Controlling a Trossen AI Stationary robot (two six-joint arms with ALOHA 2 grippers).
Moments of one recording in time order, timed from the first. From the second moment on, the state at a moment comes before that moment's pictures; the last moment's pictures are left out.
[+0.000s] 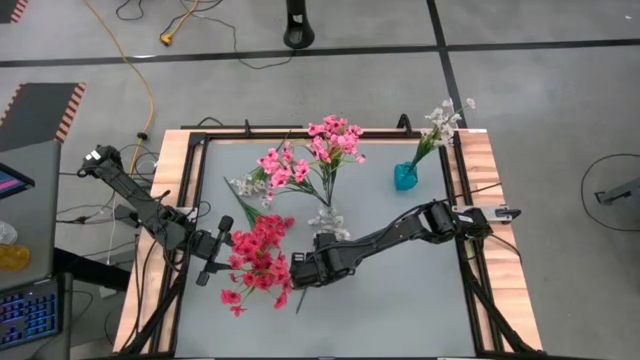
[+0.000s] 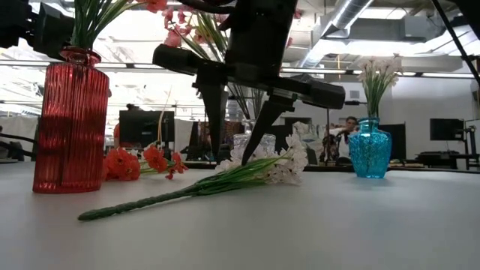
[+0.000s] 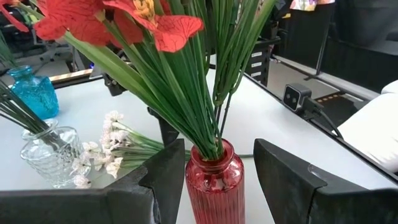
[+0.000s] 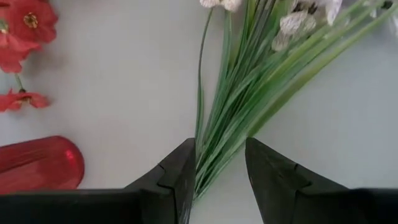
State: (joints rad) left arm -0.70 0.51 0.20 0.10 -0.40 0.00; right arm 0.33 2.31 1.96 -1.02 0.31 1.89
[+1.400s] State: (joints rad) left arm -0.70 0.51 0.20 0.09 -0.40 -0.01; right arm 0.36 2.29 1.96 -1.12 0.36 1.86
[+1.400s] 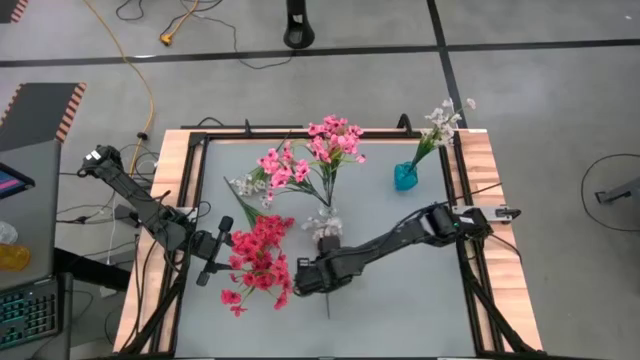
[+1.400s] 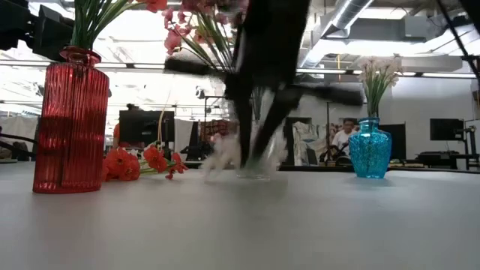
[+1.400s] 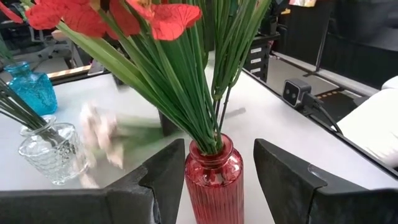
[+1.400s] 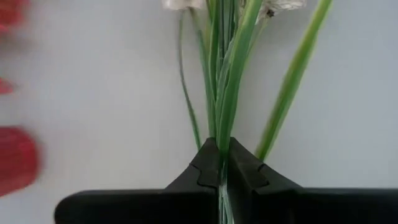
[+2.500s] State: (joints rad) left arm -0.70 0.51 0.20 0.11 -0.47 0.00; right arm 0.54 1.33 1.27 -1.57 1.51 1.75
